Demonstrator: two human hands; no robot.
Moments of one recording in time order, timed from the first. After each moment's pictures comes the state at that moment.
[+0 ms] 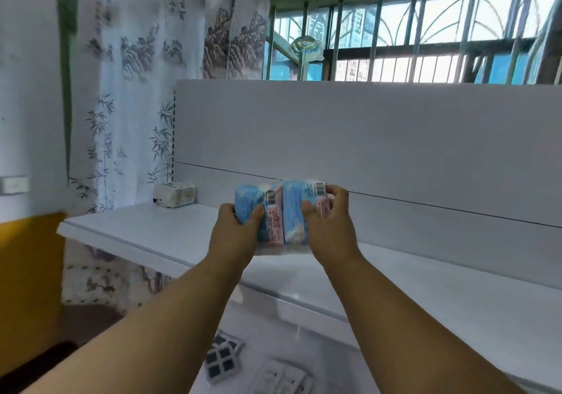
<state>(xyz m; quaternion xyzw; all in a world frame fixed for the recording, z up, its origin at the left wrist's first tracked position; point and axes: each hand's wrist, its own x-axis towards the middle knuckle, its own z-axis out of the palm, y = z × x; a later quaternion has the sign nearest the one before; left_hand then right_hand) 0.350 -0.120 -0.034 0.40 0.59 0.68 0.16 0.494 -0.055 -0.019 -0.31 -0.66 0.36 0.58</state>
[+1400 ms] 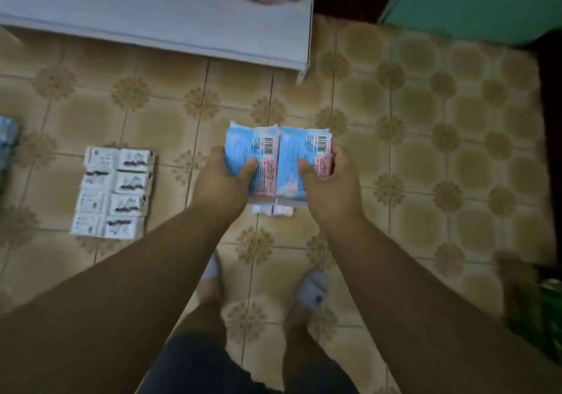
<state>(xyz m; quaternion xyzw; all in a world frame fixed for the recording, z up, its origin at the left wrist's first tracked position) 0.771 -0.687 -0.641 0.40 0.76 0.24 0.45 0.934 -0.682 -0.641 -0.75 -0.42 0.42 0.29</state>
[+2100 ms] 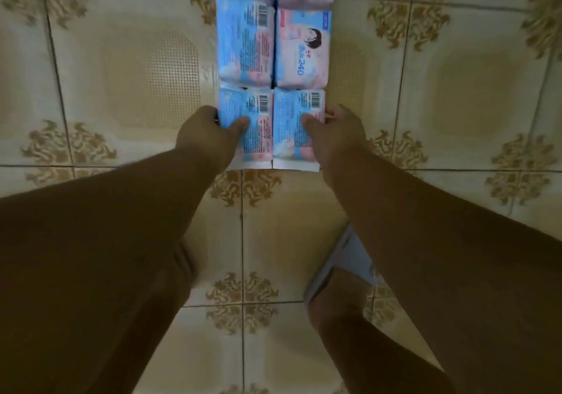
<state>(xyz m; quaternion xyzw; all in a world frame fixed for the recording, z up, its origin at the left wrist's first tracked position) 0.811 -0.769 -1.168 0.35 0.79 0.03 0.50 0.987 -0.770 -1.176 -0.79 -0.21 0.55 0.17</state>
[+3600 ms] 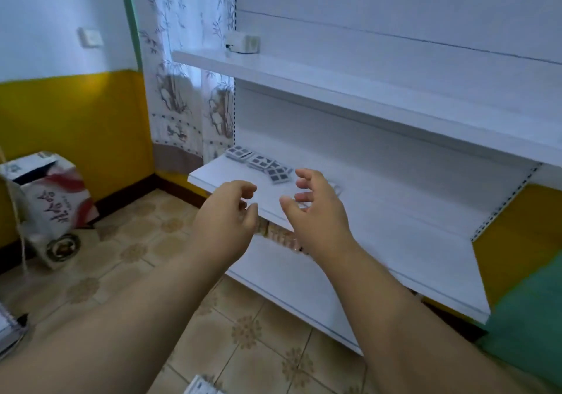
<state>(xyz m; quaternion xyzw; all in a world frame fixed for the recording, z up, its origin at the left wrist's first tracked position) 0.391 -0.525 -0.225 0.49 0.76 0.43 0.01 0.528 -0.443 -0.208 -0.39 -0.77 0.33 0.38</state>
